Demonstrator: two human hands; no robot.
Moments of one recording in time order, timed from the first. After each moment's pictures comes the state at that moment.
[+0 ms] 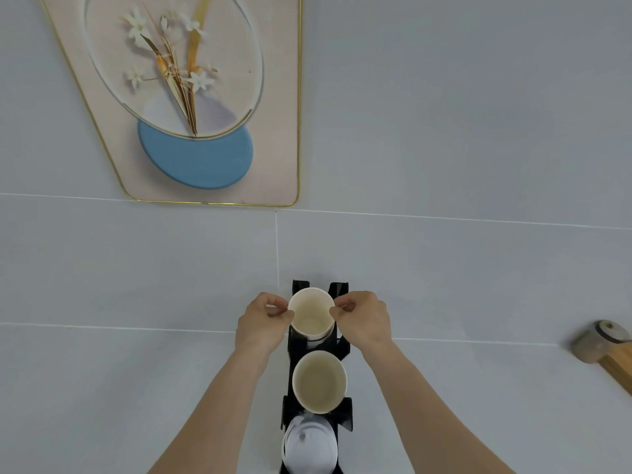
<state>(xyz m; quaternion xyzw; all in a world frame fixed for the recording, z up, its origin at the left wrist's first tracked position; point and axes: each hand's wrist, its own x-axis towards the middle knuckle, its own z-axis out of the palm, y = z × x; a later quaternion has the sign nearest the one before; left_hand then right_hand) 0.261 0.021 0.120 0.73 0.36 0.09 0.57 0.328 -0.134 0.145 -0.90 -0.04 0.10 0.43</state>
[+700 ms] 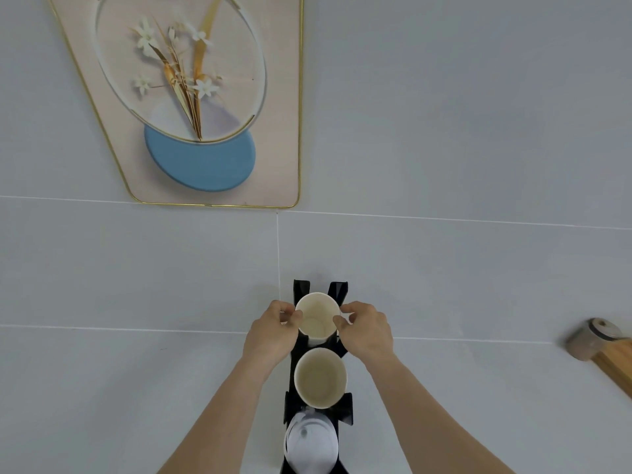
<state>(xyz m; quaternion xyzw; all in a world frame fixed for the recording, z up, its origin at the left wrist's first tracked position) 0.249 0.009 0.124 0.81 0.30 0.03 0.51 0.323 -0.143 0.121 -0.92 -0.03 0.10 0.38</state>
